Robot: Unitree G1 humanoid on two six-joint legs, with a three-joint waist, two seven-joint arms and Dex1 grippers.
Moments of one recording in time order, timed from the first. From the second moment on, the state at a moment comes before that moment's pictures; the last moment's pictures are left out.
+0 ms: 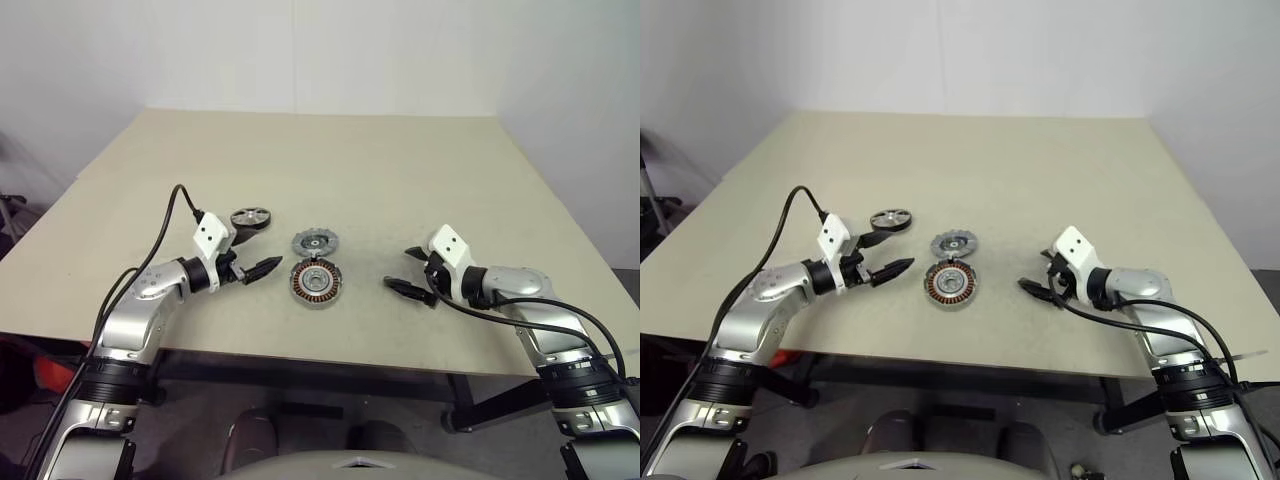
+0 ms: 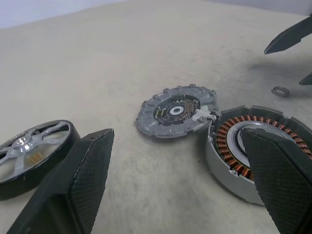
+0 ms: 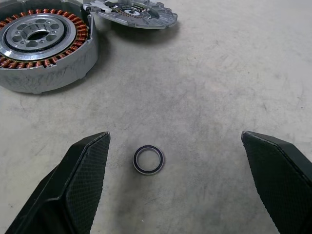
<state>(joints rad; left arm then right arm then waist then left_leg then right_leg) -0.27 0.48 -0.01 0.02 -0.33 0.28 -0.83 -0.25 -0.64 0.06 -0.03 0.18 0.47 0.88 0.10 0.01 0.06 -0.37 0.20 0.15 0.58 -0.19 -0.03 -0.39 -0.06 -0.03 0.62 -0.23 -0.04</state>
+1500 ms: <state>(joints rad) -0.26 0.46 -0.01 0.09 -0.29 0.20 -0.82 -0.25 -0.60 0.12 0.09 0.15 0.42 0.86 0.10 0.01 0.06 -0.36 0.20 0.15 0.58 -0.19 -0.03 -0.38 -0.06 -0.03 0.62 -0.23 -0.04</state>
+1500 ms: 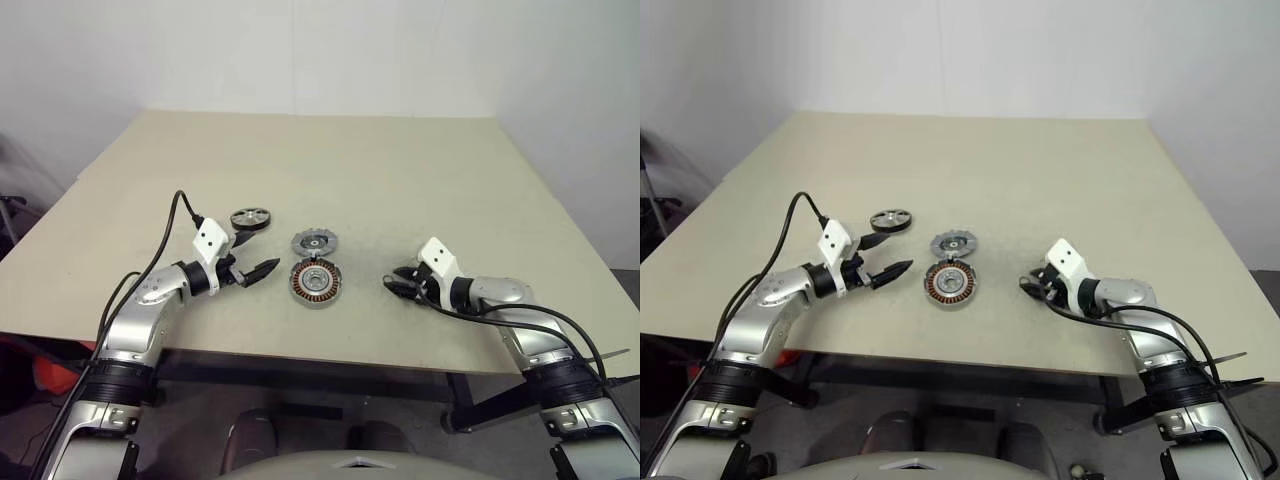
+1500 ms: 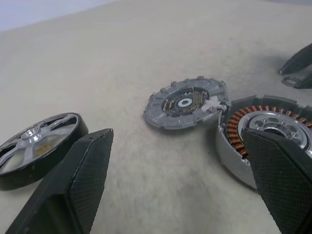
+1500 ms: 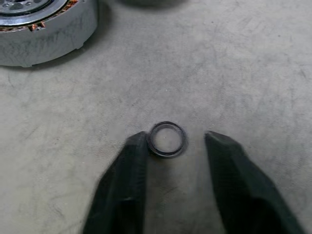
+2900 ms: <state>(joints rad) -0.27 0.43 -0.04 0.14 -0.26 0.17 -0.82 -0.49 -0.65 0.14 0.15 0.07 0.26 0.95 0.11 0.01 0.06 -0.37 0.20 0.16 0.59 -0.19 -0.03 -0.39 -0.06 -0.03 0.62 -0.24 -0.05</state>
